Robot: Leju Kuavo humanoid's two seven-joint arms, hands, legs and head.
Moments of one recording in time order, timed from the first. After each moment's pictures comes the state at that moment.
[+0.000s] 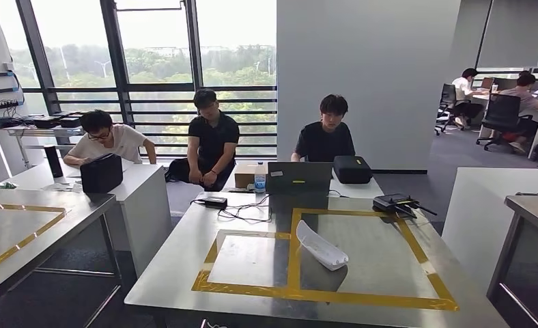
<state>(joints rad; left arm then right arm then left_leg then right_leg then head) -0.05 -0.06 0.58 -0.16 -0.86 -0.04 0.13 -0.19 -0.19 0.03 -0.31 0.10 0.09 0.09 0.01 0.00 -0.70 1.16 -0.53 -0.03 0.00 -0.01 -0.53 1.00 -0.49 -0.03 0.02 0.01</state>
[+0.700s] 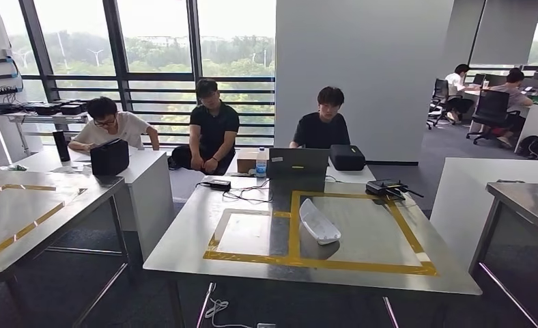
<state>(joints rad) -0.10 -0.07 0.58 -0.17 -0.92 -0.05 0.15 -0.03 -0.03 -0.15 -0.19 0.01 0.06 0.17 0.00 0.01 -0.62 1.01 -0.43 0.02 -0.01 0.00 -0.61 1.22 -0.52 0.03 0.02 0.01</state>
